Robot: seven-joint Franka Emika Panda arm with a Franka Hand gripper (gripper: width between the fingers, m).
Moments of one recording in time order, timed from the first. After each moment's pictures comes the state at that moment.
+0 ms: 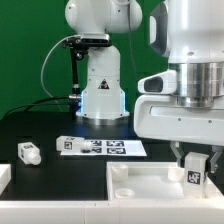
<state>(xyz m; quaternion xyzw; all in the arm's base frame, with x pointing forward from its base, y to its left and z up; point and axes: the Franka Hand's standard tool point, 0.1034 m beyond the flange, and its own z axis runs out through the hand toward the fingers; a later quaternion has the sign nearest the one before) 0.640 0.112 0.072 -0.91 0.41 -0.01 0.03</state>
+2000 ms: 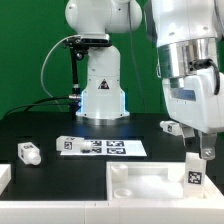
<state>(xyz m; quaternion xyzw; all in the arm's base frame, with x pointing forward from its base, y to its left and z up) 0.644 0.110 0.100 -0.70 0.70 0.00 0.11</state>
